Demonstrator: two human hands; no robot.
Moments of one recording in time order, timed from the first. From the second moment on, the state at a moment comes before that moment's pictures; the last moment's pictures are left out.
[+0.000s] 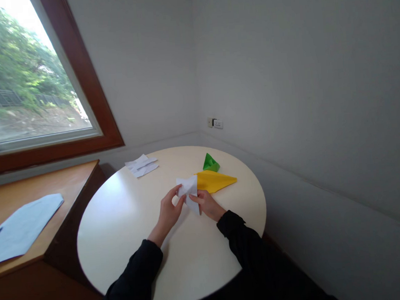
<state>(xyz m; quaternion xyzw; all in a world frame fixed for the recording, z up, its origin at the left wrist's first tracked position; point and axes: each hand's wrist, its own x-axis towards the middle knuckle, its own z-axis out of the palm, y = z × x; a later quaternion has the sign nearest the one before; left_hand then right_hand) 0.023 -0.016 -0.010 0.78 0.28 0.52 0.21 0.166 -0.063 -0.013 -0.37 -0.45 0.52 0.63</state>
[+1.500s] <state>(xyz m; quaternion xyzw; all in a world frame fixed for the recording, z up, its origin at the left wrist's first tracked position) 0.016 -0.003 -0.013 0.79 0.31 0.53 0.08 0.174 -0.056 -0.014 -0.43 -0.40 0.33 0.73</state>
